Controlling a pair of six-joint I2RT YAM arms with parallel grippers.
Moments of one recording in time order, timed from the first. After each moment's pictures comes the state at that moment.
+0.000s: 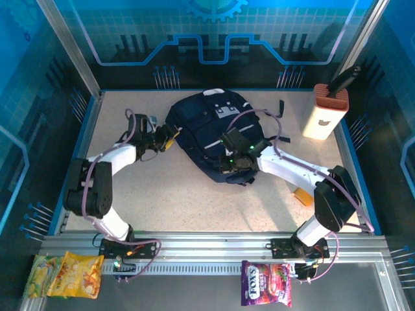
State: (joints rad) left arm -0.07 1.60 0.85 0.08 0.57 -1.00; right arm 0.73 1.60 1.19 -0.68 -0.04 0.54
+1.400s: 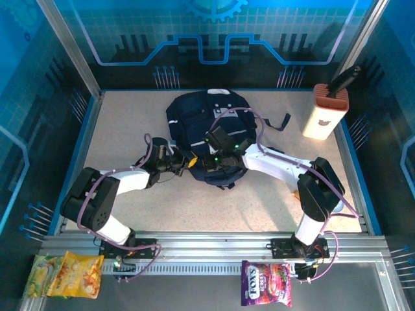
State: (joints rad) left arm -0.33 1.55 0.59 0.42 0.53 -1.40; right arm 0.79 1.72 1.28 -0.59 -0.06 0.54
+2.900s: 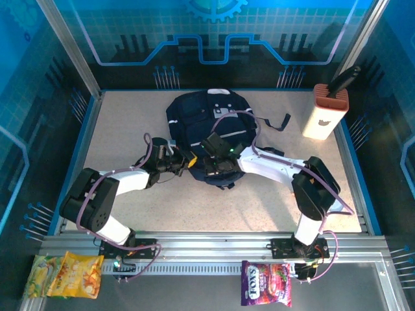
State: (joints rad) left arm -0.33 1.54 0.59 0.40 0.52 -1.37; right arm 0.82 1.74 1.26 -0.64 0.13 0.60
